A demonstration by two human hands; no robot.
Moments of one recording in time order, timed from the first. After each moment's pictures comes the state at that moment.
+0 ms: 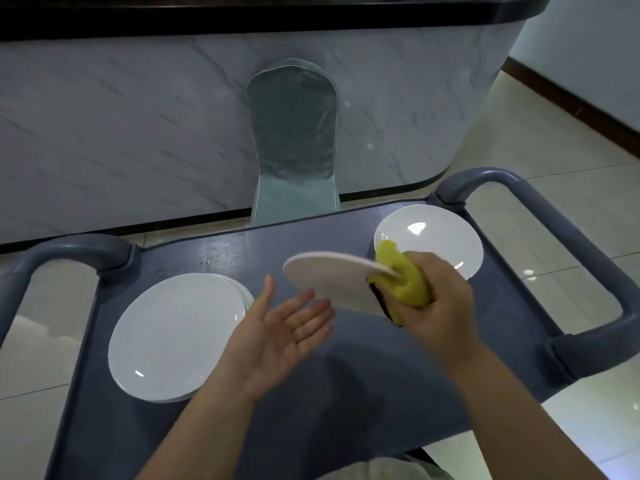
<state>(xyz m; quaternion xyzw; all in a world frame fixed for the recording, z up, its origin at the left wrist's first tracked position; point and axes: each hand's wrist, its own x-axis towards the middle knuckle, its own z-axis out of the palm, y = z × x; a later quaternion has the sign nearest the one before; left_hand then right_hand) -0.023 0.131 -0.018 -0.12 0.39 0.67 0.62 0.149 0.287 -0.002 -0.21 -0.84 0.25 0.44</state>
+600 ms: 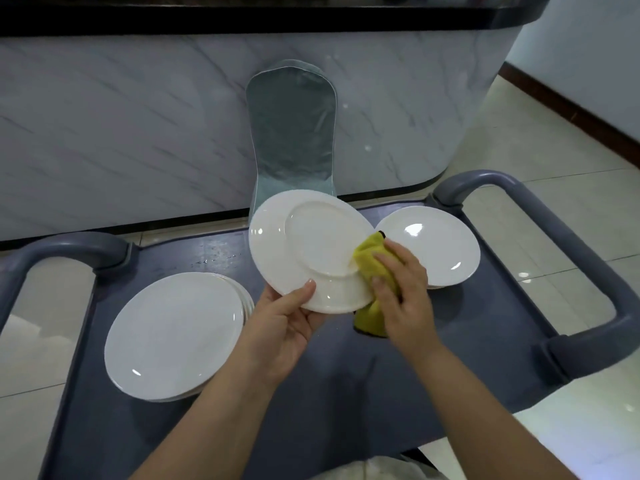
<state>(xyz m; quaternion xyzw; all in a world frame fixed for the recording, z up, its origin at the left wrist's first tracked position) -0.005 0.148 0.006 -0.01 0.33 0.78 0.53 0.124 0.275 -0.029 -0.28 -0.81 0.31 0.41</state>
